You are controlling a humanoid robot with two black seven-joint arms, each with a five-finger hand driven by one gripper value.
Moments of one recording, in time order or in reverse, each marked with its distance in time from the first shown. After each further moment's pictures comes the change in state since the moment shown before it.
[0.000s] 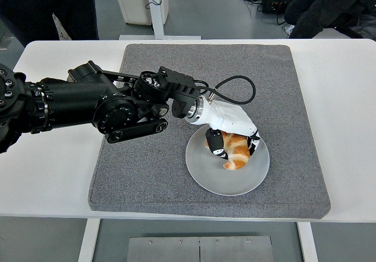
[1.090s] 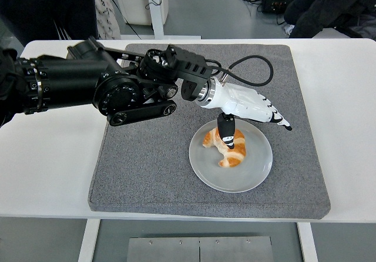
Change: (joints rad) left arm -0.189 0.000 0.006 -0.079 -0.118 -0.033 -0.001; right arm -0.002 0.000 -0.003 -0.001 -0.002 0.000 0.000
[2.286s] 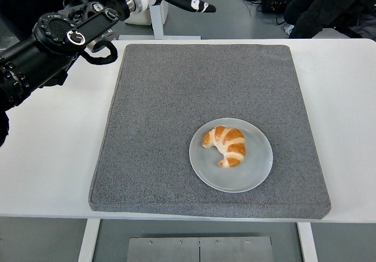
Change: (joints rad) left arm 0.265 0.066 -0.305 0.627 -0.891 -0.089 0.008; right arm -0.012 0.000 0.000 -0.009 -0.001 -0.001 0.000
